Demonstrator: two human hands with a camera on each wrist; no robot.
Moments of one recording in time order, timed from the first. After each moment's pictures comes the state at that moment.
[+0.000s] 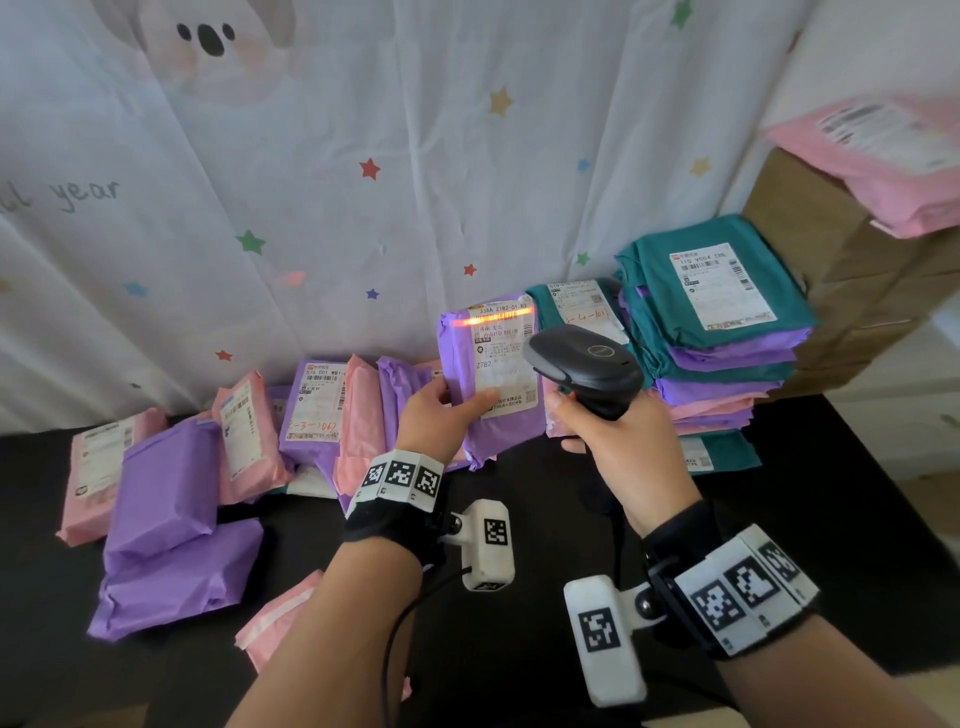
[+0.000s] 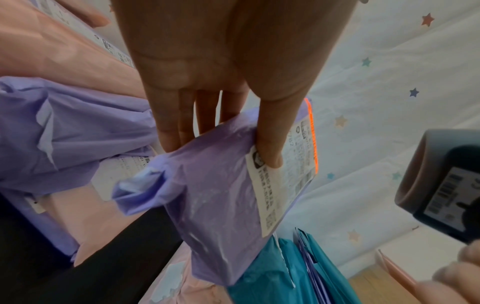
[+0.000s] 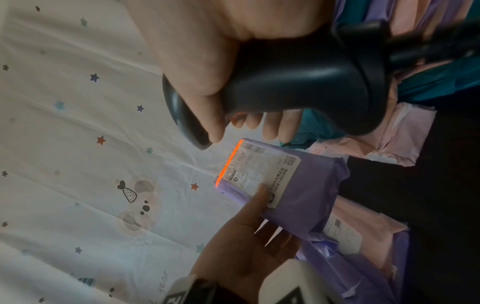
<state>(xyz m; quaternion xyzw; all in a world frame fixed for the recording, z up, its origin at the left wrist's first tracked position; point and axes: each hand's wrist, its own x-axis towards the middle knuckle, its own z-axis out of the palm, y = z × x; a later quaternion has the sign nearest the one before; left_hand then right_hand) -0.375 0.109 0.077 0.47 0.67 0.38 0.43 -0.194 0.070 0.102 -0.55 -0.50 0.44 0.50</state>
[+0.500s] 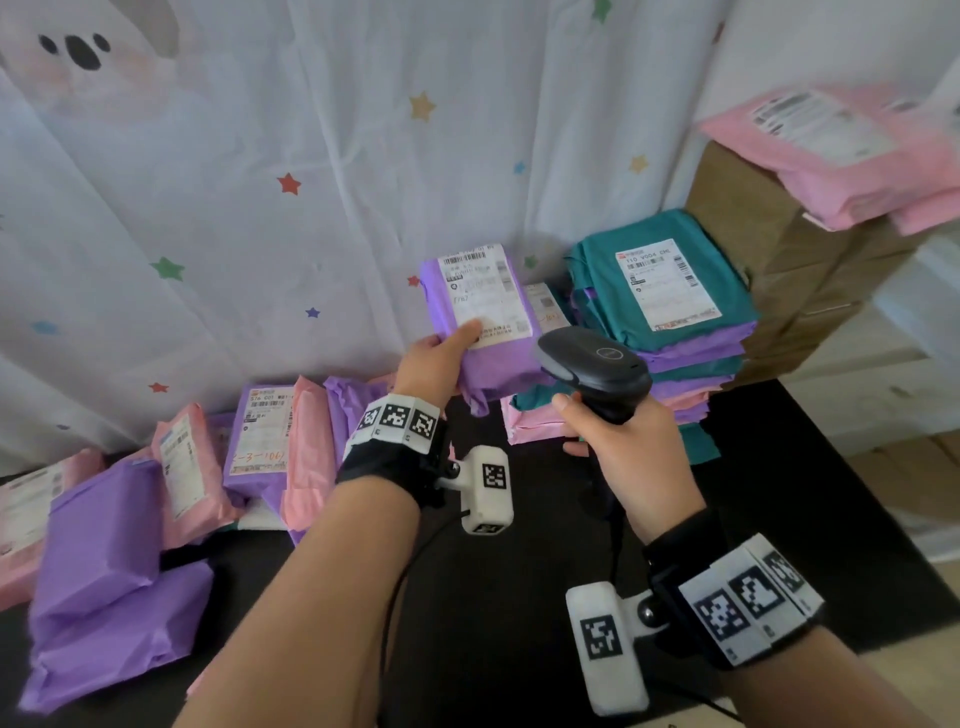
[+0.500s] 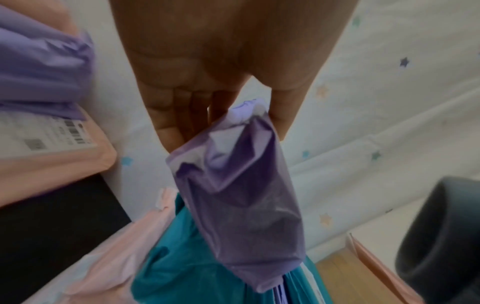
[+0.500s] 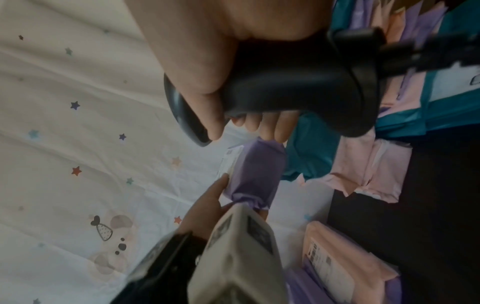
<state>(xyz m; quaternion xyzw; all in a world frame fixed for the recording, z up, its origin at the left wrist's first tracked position) -0.324 0.185 0.100 0.42 0.65 0.39 0.50 -0.148 0.082 0.093 -0.56 -0.44 0.45 0.54</state>
